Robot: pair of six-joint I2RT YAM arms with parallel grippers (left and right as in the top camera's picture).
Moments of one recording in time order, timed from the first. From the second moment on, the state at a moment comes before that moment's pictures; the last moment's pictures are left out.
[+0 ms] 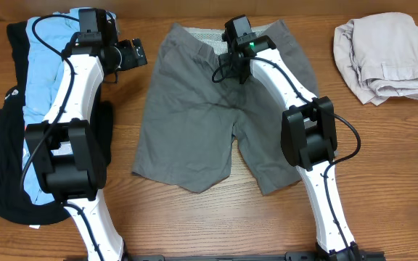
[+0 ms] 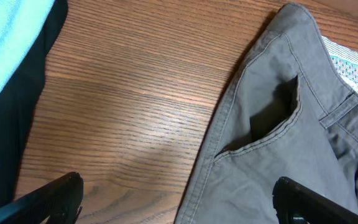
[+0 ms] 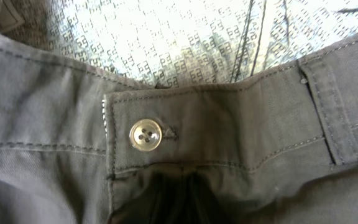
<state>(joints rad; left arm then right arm) 0.05 2.14 1.79 -0.64 0.16 -0.26 0.36 2.61 2.31 -0.80 -0.02 0.15</state>
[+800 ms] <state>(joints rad) 0.05 2.14 1.79 -0.64 0.16 -0.23 0.22 2.68 2.42 -0.79 -0.01 0.32</state>
